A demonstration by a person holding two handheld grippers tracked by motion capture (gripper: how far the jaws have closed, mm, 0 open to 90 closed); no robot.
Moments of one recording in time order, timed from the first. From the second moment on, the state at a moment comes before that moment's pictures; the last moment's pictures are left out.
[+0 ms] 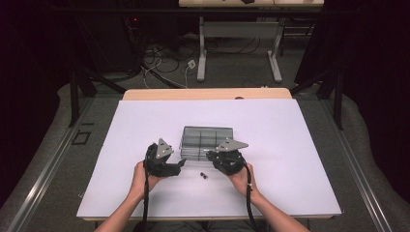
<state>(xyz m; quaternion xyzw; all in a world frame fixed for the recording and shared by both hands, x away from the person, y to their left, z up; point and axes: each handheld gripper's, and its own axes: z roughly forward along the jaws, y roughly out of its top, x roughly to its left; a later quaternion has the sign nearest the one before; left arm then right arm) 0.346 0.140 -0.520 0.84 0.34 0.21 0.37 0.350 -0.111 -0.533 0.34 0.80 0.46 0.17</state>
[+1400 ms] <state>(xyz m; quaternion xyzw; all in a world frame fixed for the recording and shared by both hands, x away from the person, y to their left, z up) 0.360 0.133 -0.531 0.81 0.34 0.23 0.41 0.343 -0.157 -0.520 0.33 0.85 0.37 0.18</state>
